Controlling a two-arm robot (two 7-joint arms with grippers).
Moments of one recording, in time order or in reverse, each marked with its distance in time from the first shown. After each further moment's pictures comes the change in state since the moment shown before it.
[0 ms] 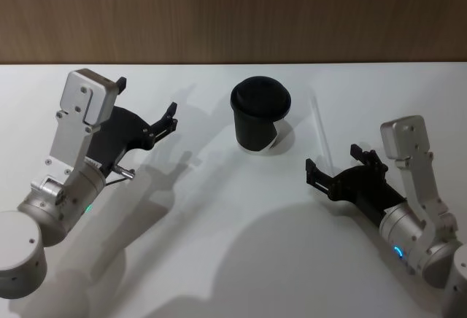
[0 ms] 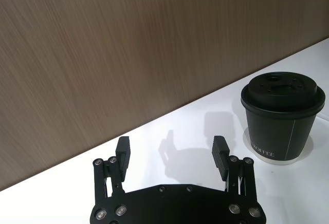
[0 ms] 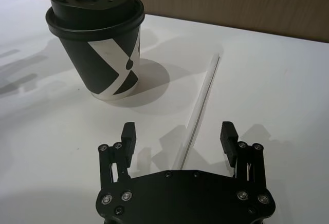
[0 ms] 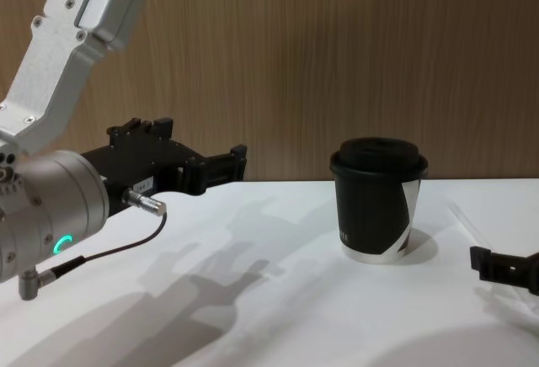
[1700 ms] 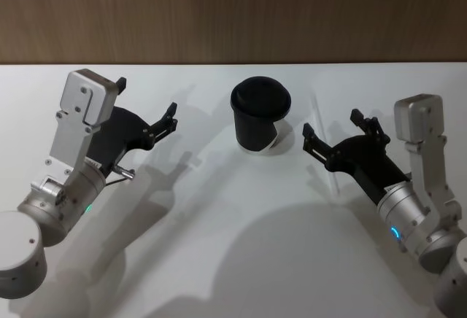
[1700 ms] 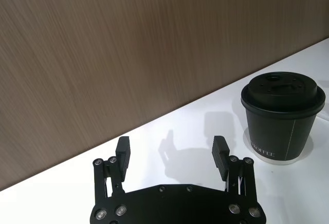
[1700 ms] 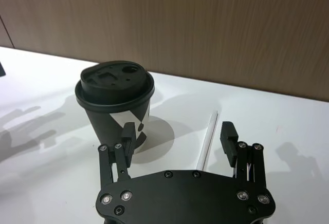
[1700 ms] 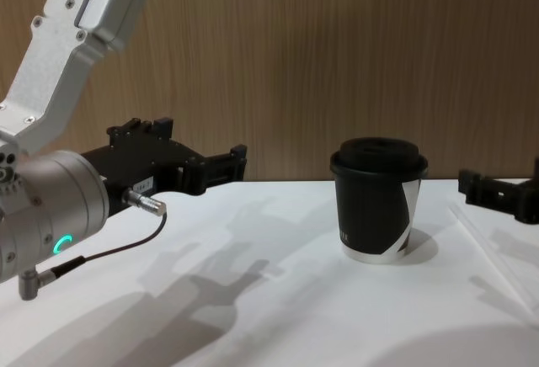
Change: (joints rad) left arm 0.000 0.000 0.000 0.000 0.000 0.000 0.000; right arm 0.019 -0.001 -0.020 -0.028 0.031 -0.146 -0.033
